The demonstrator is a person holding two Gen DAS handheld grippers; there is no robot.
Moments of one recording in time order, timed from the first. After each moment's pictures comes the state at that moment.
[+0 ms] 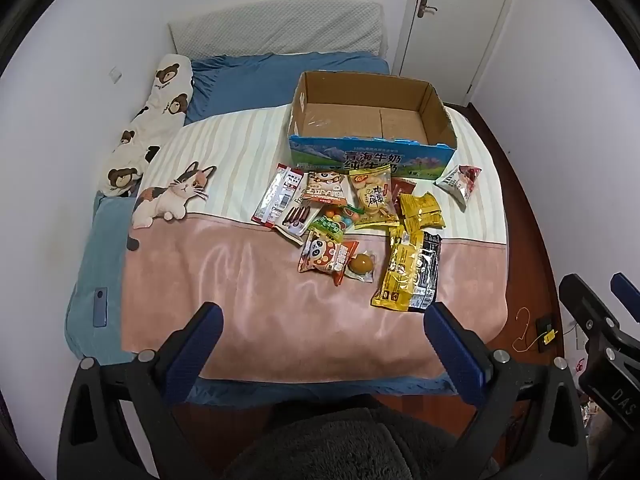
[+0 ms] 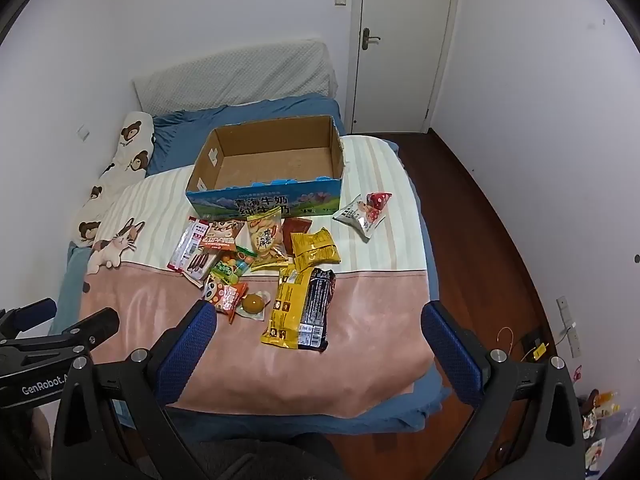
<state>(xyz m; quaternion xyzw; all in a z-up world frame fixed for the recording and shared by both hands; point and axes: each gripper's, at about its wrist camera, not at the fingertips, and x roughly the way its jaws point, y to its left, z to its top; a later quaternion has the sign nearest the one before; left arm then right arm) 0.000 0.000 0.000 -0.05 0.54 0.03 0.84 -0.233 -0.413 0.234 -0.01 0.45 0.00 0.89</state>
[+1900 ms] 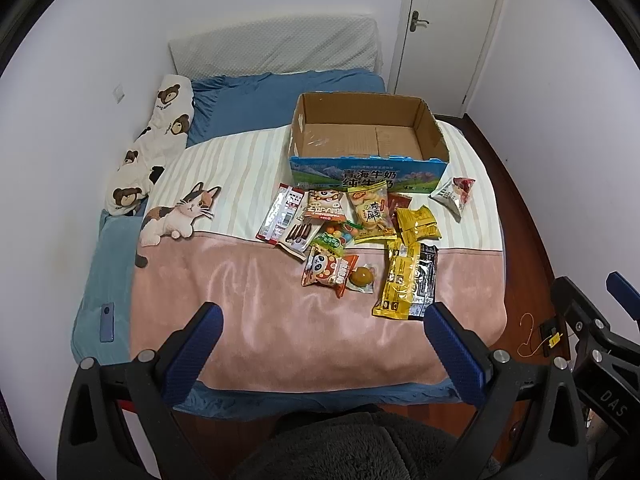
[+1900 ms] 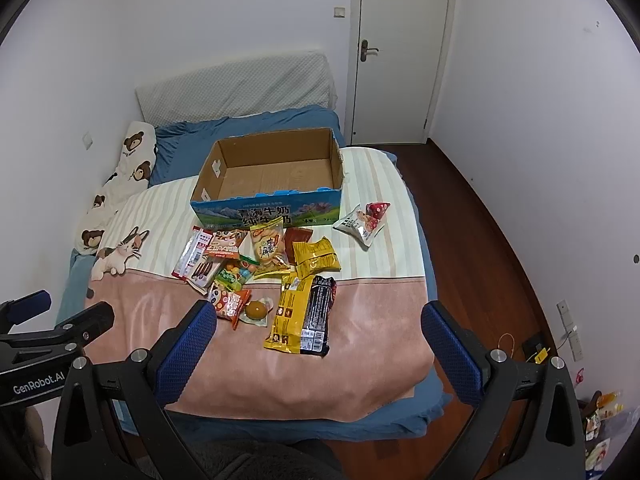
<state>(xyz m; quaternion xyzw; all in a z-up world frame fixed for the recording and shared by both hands) 0.002 -0.001 0.024 -0.03 0.51 0.03 0.86 -0.241 -0.415 0.249 -0.01 0.44 0.00 0.90</state>
